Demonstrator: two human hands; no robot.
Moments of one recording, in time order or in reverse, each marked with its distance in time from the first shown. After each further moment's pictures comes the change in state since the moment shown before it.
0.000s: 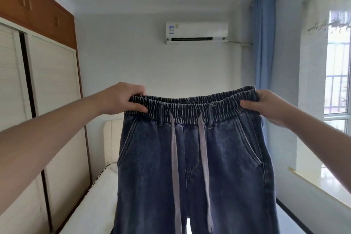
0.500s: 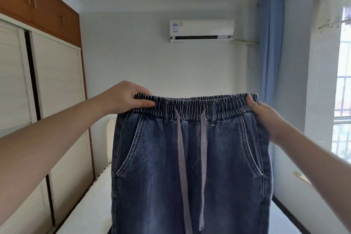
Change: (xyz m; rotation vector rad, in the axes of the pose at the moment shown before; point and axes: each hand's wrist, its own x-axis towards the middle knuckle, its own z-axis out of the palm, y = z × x) left_hand 0.029 0.023 0.021 -0.162 0.043 -0.098; right_hand 0.011 0.050 0.002 0.536 0.124 0.237
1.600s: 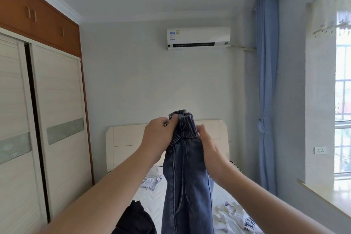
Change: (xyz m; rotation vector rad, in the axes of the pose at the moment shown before) left_hand 0.027 0.091 0.136 -0.513 0.442 -0.459; right_hand -0.045 0.048 0.108 -0.194 -0.086 -0.242
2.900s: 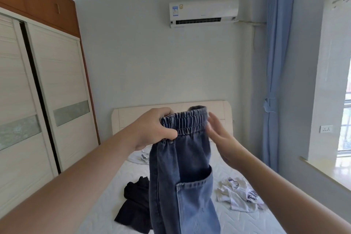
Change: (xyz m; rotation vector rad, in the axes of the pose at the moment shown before) left_hand -0.020 -0.021 -0.057 0.083 -0.549 -0.005; right_hand 0.007 0.070 -0.022 0.118 -0.178 0.084
